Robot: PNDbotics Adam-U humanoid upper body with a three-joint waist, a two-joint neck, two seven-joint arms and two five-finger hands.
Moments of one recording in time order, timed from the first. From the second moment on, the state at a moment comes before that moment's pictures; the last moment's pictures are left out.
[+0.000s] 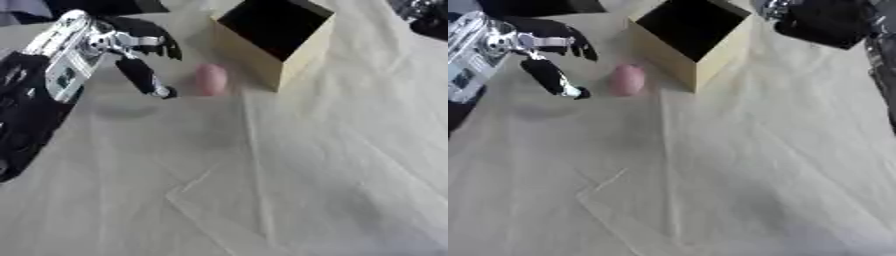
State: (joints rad) left arm -1.11 0.43 -0.45 -1.13 -0.78 -0.05 -0.75; right arm -0.69 -0.67 0.16 -1.99 0.34 0.01 0.23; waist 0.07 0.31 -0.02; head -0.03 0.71
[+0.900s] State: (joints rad) left arm -1.13 0.39 -0.44 -1.10 -0.73 -0.02 -0.76; right arm -0.70 -0.67 0.16 -1.99 0.34 0.01 0.26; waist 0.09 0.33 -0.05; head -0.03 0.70
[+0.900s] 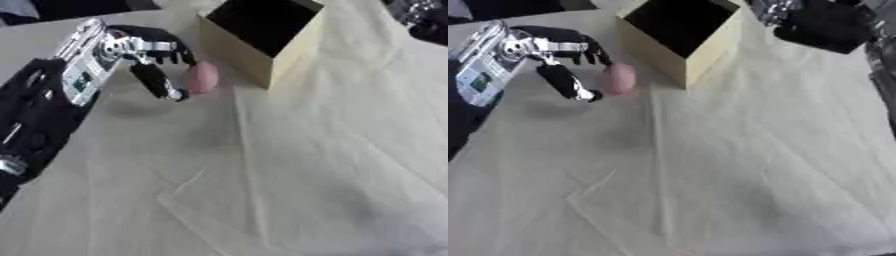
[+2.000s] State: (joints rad) left arm -1.13 0.34 -0.41 -1.04 -0.79 -0.02 -0.51; right arm -0.70 -0.66 0.16 -1.99 0.34 0.01 0.31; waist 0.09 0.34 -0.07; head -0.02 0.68
